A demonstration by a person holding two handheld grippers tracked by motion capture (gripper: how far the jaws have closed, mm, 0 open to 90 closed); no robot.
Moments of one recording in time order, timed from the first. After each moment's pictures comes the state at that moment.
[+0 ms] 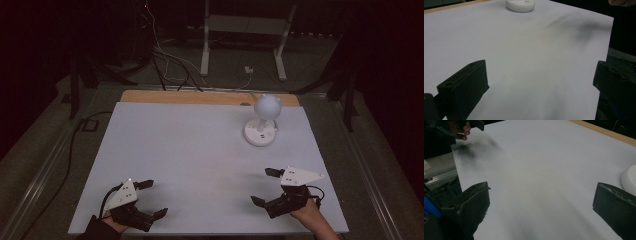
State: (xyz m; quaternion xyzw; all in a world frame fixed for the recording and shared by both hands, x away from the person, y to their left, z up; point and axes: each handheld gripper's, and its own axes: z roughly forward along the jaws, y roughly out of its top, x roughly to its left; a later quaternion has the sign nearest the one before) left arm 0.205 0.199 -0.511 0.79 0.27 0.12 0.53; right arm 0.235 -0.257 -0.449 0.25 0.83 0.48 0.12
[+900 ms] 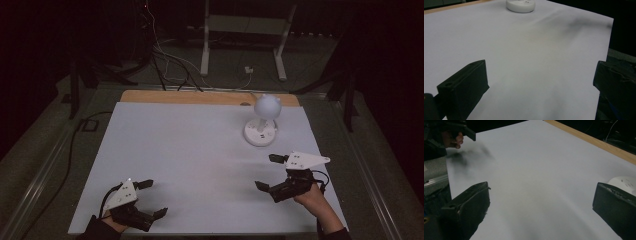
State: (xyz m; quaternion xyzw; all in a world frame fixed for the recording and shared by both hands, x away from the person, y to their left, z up) left arm 0.205 0.200 -0.511 0.79 0.27 0.12 0.53; right arm 0.264 -0.267 -0.426 0.25 0.83 0.48 0.13
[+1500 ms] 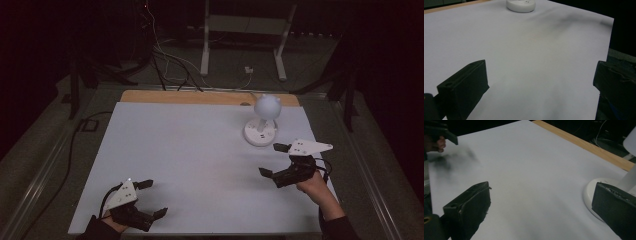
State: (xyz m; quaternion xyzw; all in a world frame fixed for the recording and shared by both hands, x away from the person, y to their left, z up) left arm 0.205 0.200 -0.511 0.79 0.27 0.12 0.53; right arm 0.293 -0.278 -0.419 0.26 0.83 0.47 0.15
